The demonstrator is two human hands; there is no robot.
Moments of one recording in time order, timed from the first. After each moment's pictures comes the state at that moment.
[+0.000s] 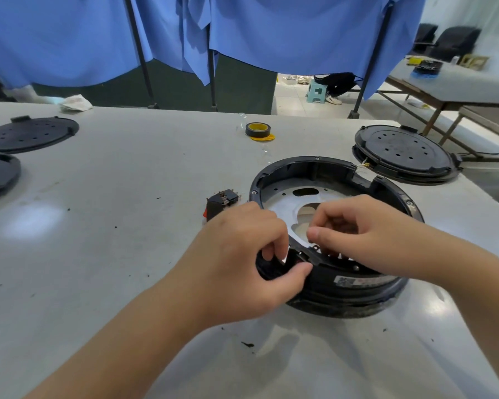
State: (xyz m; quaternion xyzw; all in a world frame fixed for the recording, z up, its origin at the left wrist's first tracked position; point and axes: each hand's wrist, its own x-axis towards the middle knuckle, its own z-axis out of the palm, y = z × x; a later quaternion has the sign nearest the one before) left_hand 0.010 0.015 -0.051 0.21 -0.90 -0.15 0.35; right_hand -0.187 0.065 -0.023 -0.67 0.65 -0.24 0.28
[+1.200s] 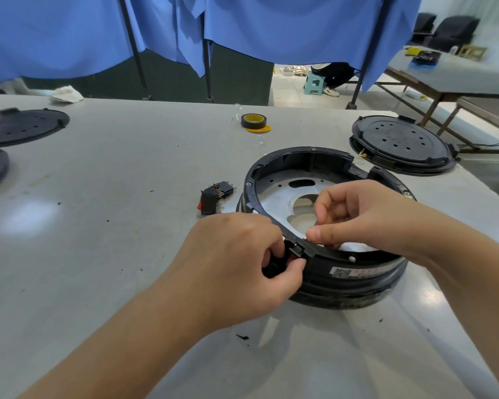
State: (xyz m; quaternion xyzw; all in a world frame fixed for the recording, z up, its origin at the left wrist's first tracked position) left_hand 0.006 0.029 -0.049 0.30 -0.91 -0.08 0.27; right_hand -0.193 0.062 -0.022 -0.57 0.61 -0.32 0.45
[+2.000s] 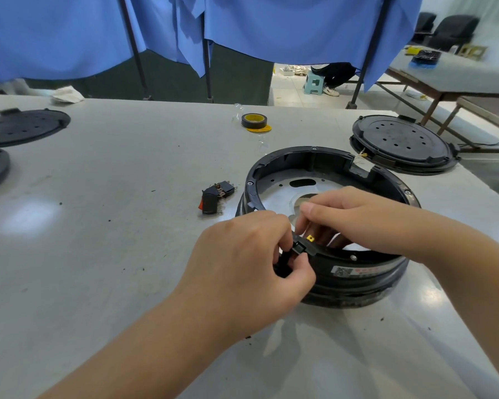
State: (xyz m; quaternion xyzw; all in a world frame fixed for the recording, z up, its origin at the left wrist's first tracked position) left_hand -0.001 0.042 -0.049 0.34 -0.87 -0.12 0.33; right_hand -0.183 0.053 -0.023 -0.59 0.67 -0.22 0.39
